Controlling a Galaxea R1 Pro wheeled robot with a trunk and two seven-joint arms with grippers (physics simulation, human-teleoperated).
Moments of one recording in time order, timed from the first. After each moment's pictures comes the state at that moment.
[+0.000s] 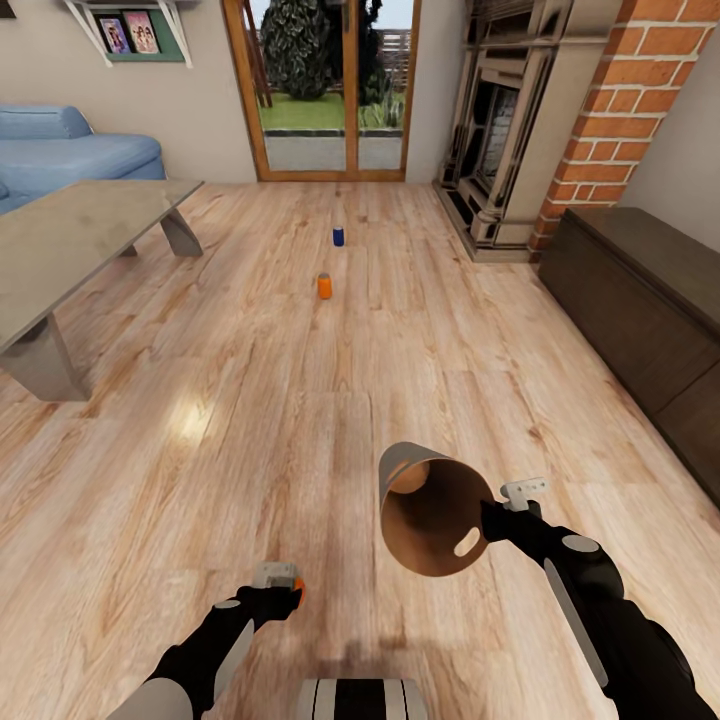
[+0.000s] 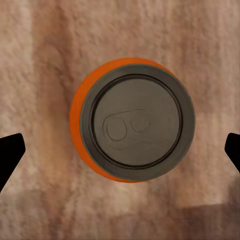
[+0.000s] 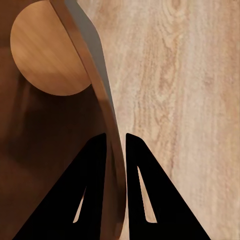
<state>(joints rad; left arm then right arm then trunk) -0.55 -0.06 -0.04 -0.46 0.03 0.19 -0.04 -0.35 -0.15 0.04 -1.46 -0.02 0.62 0.20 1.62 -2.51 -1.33</state>
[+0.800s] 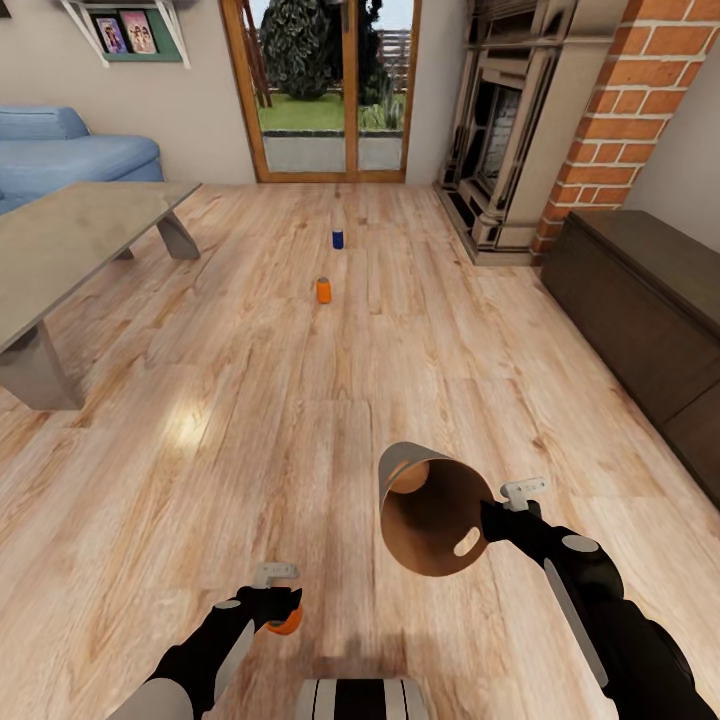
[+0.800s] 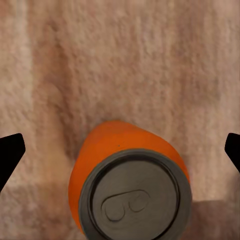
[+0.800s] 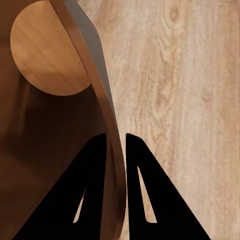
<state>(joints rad) -0.55 -0.06 -0.04 -0.46 0.03 0.19 -0.04 -0.35 -0.15 0.04 -1.46 -0.02 0.62 0.20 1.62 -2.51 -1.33</state>
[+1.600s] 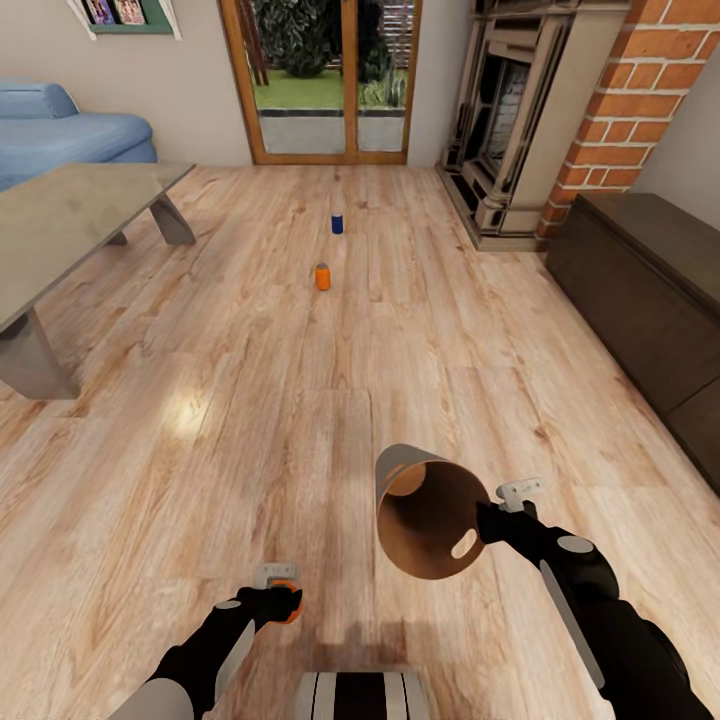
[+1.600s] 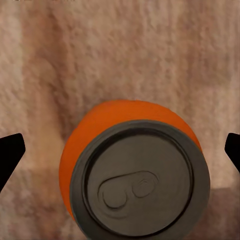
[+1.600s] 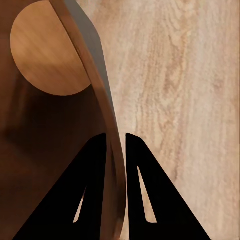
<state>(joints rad) -0.55 -0.06 -0.04 -0.46 0.03 0.19 -0.04 -0.35 -0.15 0.06 -1.46 -0.01 0.62 0.20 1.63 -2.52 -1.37</state>
